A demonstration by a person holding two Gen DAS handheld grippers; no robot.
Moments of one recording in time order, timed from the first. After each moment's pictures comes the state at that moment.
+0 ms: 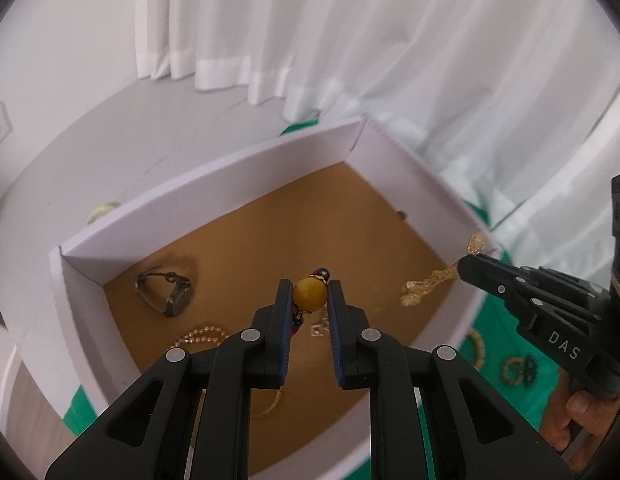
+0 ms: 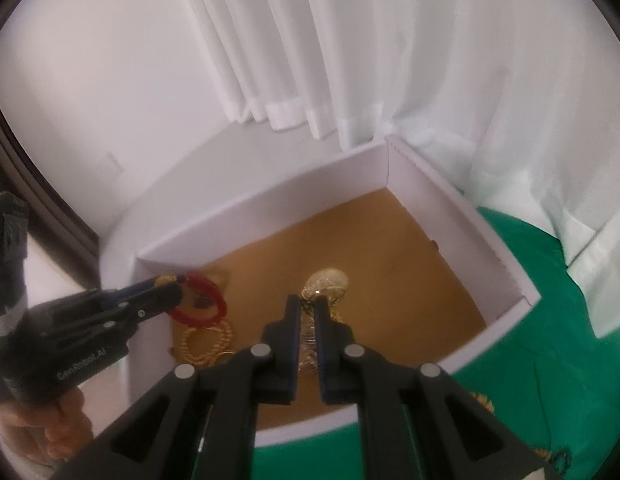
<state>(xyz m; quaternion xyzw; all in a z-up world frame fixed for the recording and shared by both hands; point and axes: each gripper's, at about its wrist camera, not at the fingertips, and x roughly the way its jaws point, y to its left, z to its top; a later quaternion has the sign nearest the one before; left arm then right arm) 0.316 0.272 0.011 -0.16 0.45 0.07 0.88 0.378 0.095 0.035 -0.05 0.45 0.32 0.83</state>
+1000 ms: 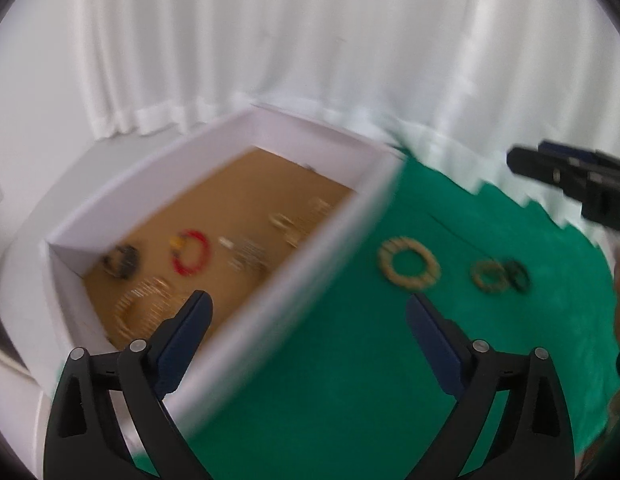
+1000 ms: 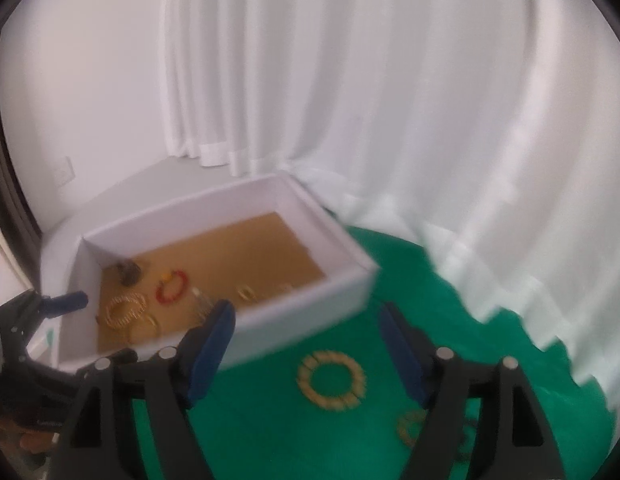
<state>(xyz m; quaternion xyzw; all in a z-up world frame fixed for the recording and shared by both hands) 0.196 0.106 -0.001 -0.02 0.40 -0.02 0.92 0.257 -0.072 0.078 -0.10 0.33 0.18 0.92</state>
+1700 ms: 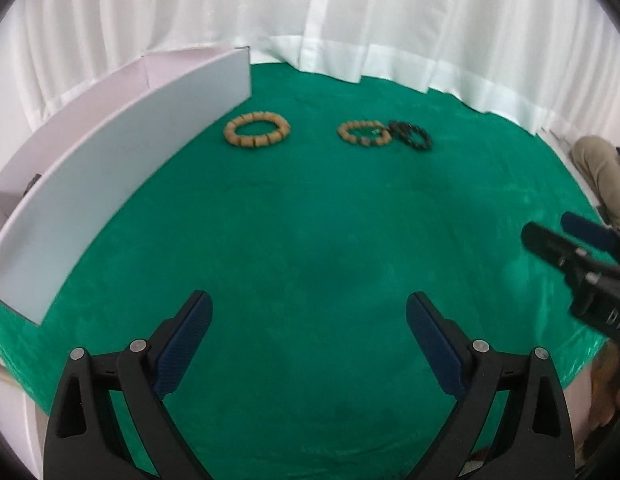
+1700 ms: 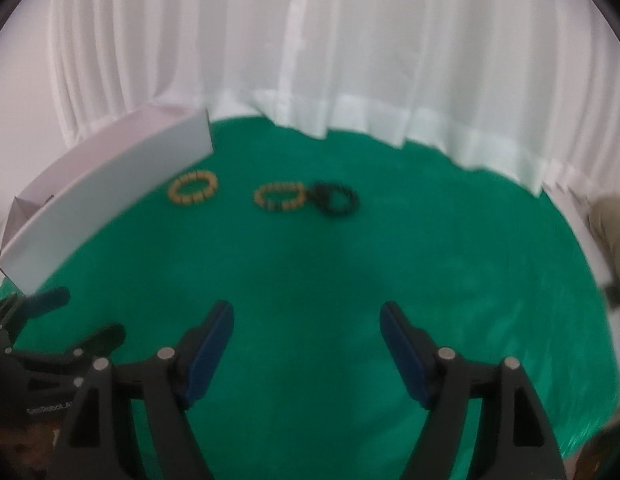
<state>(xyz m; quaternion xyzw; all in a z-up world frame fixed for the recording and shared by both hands) 0.080 -0.038 -0.092 0.03 0.44 -0.10 0.89 0.052 -0.237 -0.056 0.00 0.39 -0.02 0.92</state>
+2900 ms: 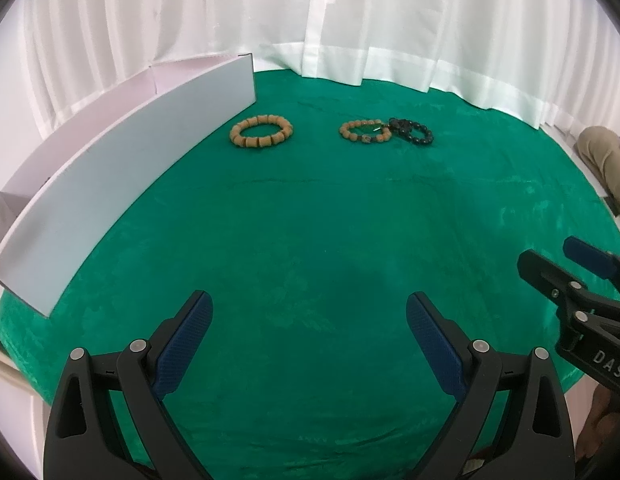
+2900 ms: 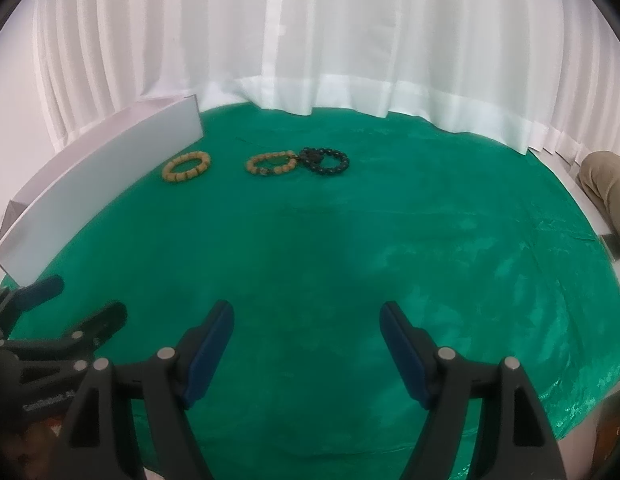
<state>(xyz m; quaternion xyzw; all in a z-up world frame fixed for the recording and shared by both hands) 0.064 -0.039 -0.095 0.04 0.42 -0.08 0.90 0.022 -0.232 -0.077 0.03 0.38 -0.03 0.92</state>
